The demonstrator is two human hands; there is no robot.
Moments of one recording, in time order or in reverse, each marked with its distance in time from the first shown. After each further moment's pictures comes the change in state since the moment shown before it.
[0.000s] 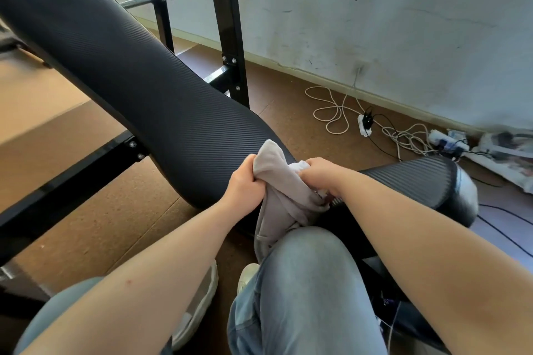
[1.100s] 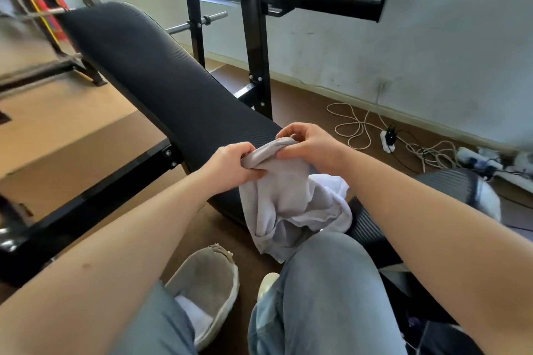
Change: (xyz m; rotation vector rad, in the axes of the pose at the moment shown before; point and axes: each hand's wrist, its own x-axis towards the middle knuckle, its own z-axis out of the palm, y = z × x) left_hand -0.005 0.050 -0.107 0.567 -0.067 0.148; right_hand -0.041 -0.088 -0.008 0.377 -0.148 -0.591
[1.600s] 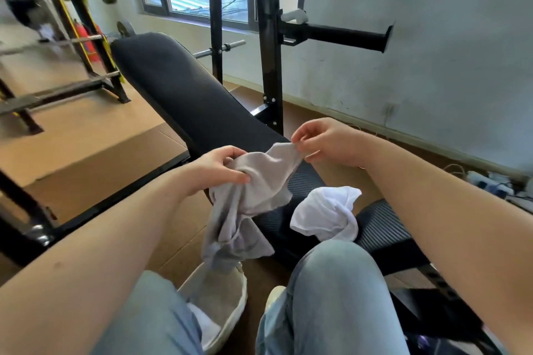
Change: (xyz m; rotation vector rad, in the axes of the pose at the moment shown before) left_hand -0.049 -0.006 -0.068 -0.283 -0.145 -0.223; right_hand -0.027 -0.069 -0.011 -0.231 -0.085 -0.005
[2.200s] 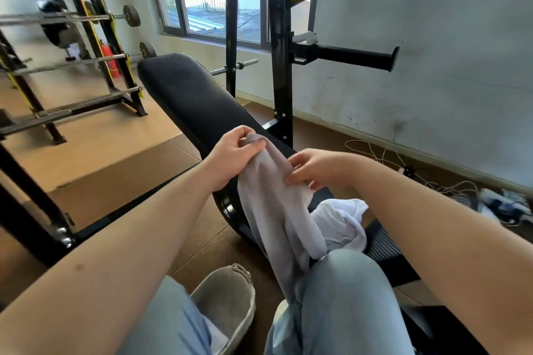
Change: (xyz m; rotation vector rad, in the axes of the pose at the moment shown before) left_hand -0.018 0.046 0.000 -0.354 0.341 0.239; right_hand -0.003 -0.020 0.041 -0.028 -0.313 0.102
